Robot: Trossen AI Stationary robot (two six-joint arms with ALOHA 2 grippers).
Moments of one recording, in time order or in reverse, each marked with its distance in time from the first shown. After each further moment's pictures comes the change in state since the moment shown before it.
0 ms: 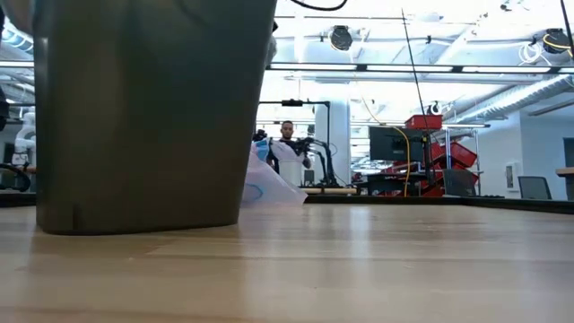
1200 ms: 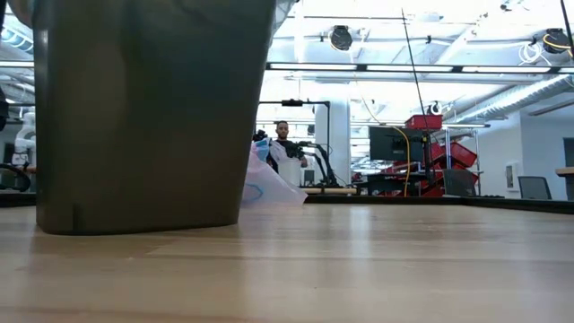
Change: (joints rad) left arm -0.005 -0.006 0.204 0.050 0.000 -0.098; right arm 0.006 0.000 0.127 -0.003 0.001 0.111
